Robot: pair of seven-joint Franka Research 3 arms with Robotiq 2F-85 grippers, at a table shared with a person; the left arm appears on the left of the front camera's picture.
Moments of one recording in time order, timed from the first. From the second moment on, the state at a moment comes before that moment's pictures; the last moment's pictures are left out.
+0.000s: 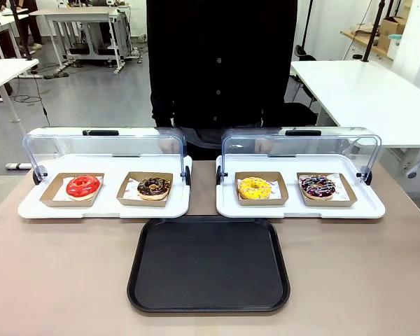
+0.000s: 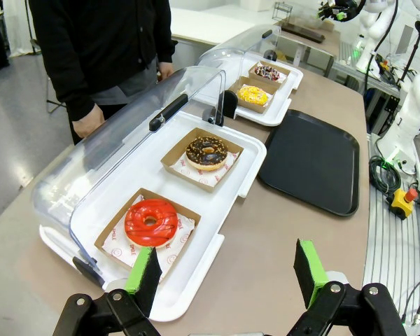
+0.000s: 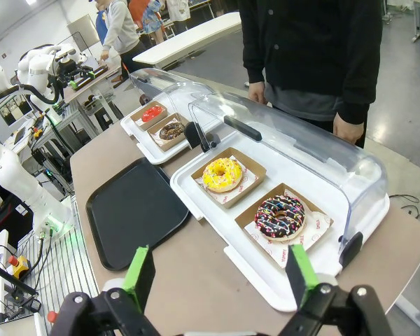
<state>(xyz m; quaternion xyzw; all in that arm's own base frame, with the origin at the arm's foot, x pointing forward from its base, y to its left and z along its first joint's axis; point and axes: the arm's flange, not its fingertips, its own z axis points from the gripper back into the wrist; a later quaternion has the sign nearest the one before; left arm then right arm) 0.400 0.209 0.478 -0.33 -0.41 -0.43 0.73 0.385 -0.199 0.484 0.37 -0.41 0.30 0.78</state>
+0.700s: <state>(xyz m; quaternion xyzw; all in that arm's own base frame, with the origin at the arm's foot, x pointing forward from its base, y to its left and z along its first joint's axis) 0.400 0.209 0.478 -0.33 -0.41 -0.43 0.73 0.385 -0.199 0.484 0.37 -0.41 0.30 0.78</state>
